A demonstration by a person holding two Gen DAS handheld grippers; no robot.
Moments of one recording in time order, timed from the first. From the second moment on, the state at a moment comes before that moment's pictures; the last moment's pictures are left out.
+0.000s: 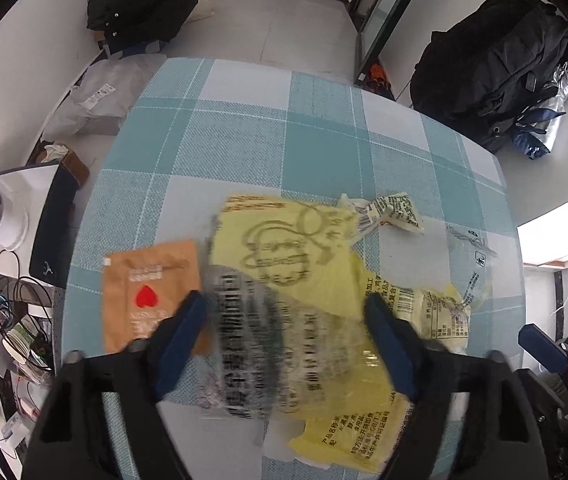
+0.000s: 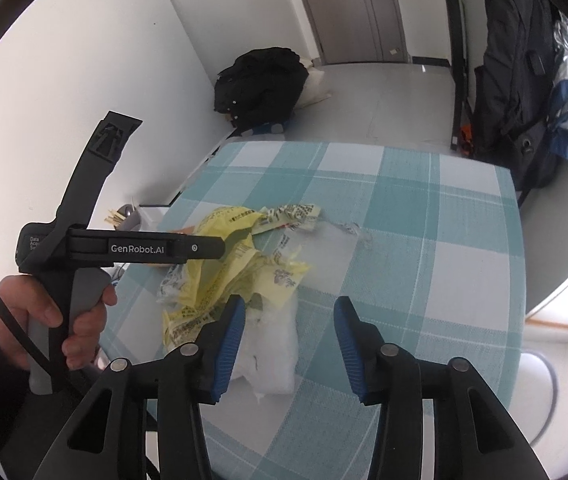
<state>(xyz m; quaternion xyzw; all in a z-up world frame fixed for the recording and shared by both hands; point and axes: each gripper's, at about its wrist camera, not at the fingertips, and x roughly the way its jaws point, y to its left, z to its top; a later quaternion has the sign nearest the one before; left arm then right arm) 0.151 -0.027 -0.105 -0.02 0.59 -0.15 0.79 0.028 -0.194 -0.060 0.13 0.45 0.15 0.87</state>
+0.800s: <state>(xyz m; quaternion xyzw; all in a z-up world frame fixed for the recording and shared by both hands) 0.147 -0.002 -0.088 -0.15 0.58 -0.22 0.77 0.032 -0.192 -0.066 0.15 0.45 0.13 0.87</state>
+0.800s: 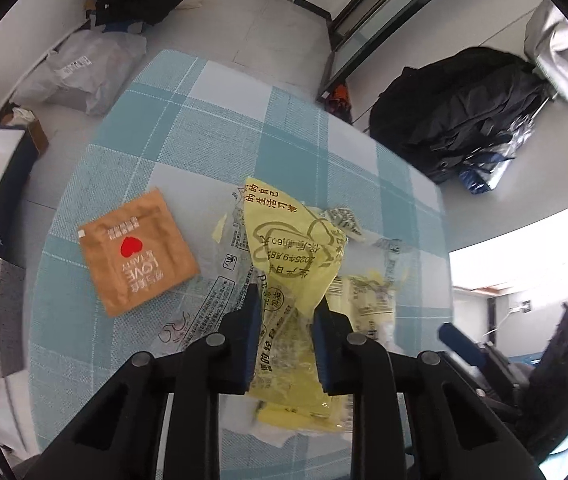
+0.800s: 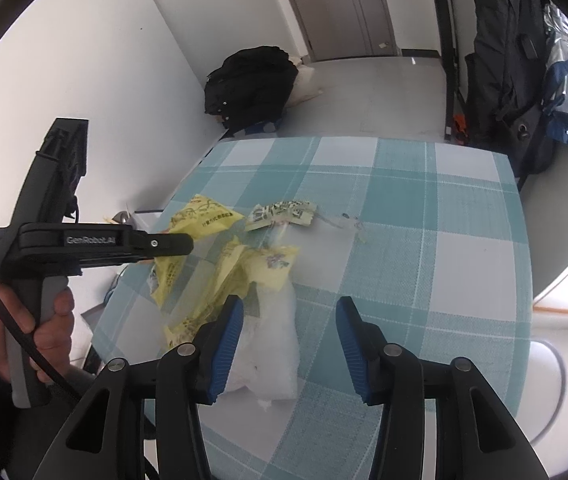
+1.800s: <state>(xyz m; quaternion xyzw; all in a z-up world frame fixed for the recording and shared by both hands) 0.142 0.043 -0.045 -0.28 0.51 -0.32 0.75 0.080 -0.171 -0.084 0.21 0.49 0.15 0.83</state>
